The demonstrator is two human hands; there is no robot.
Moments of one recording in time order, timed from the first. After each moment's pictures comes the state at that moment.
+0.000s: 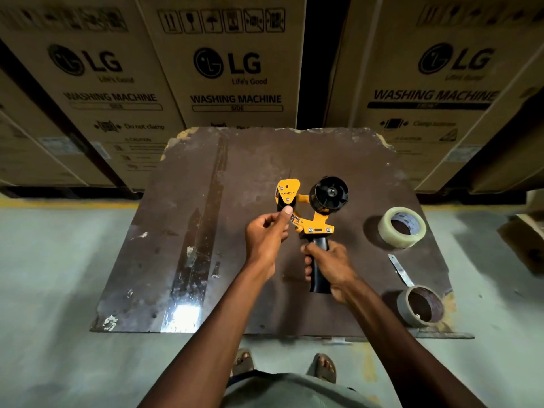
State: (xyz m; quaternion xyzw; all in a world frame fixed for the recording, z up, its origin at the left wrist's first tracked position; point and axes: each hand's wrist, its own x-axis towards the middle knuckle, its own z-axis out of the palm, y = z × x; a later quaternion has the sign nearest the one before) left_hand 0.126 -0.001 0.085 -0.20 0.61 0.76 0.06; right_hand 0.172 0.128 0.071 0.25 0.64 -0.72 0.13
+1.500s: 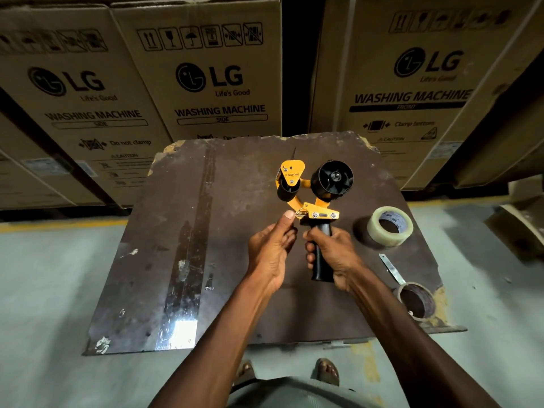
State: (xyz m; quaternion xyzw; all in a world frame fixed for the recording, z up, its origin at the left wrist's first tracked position) left_hand 0.143 0.025 0.119 -0.23 0.44 0.86 0.12; right_hand 0.158 0.149 0.103 0.24 0.60 -0.76 0.10
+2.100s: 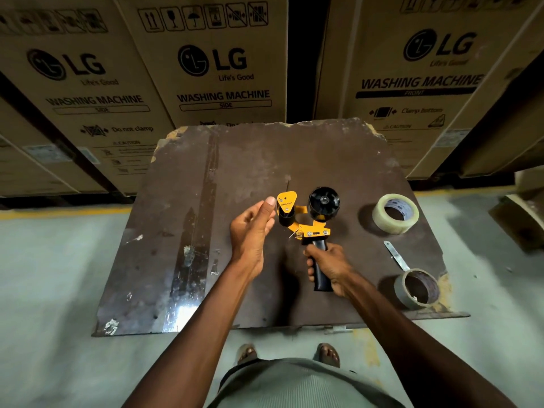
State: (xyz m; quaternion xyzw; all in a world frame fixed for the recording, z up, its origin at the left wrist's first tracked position) left_hand 0.133 -0.019 0.093 -0.18 0.54 0.82 0.04; right_hand 0.177 0.140 0.033 0.29 0.63 -0.70 0.16
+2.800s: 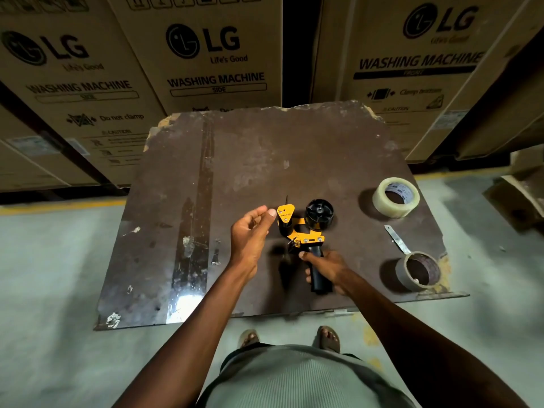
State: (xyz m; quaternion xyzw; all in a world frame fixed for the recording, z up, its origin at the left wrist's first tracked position) left_hand 0.143 -0.040 0.046 -0.15 0.65 0.74 0.08; right_hand 0.193 0.146 -0.033 0.32 0.68 -0.61 0.24
